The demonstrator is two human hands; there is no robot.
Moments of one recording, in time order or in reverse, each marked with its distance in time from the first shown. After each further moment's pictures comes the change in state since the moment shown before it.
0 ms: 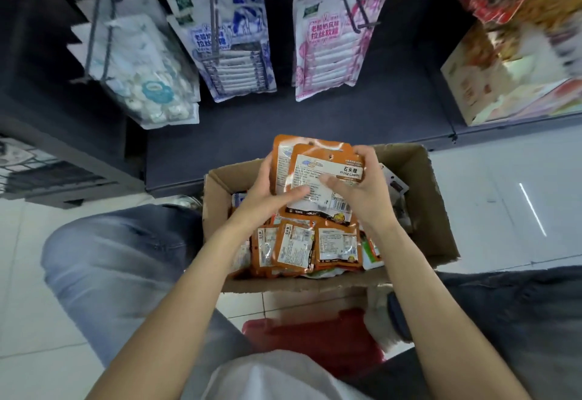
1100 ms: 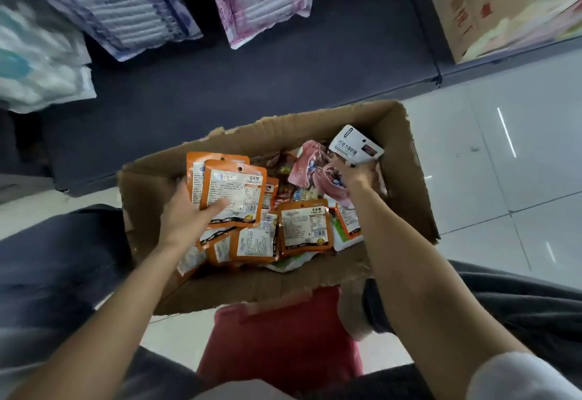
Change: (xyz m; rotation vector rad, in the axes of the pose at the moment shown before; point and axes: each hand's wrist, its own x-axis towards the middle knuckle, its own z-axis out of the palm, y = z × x) left_hand 0.069 -0.085 -0.005 0.493 0.285 -0.275; right_hand 0.106 0.181 -0.063 -0.381 0.228 0.833
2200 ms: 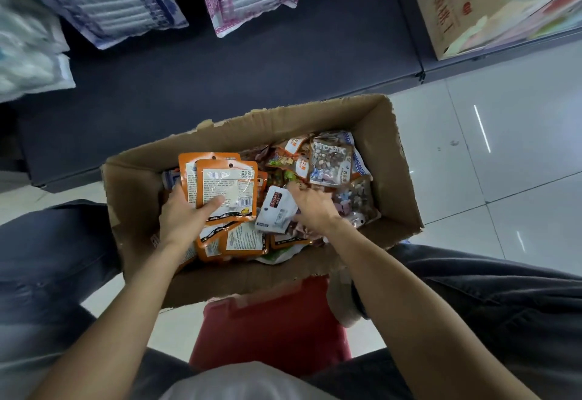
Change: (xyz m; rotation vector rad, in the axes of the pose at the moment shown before) left_hand -0.001 -0.006 0.019 -0.059 0.016 -0.098; right_hand -0.043 0.043 0.047 -0.984 -0.218 -0.812
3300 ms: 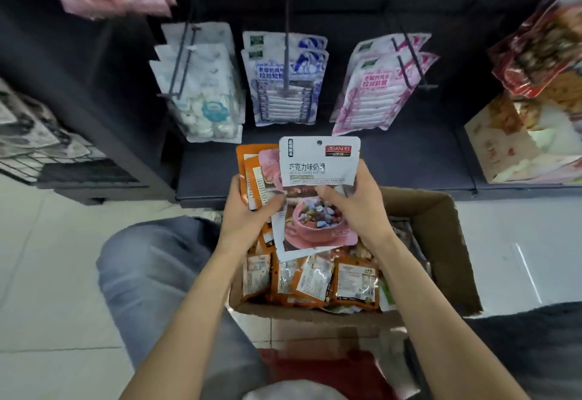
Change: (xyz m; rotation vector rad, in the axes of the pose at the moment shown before) left_hand -0.081 0.002 -0.137 -0.731 0.139 0.322; right_hand -0.087 -0.179 -0.166 1.022 0.484 -0.236
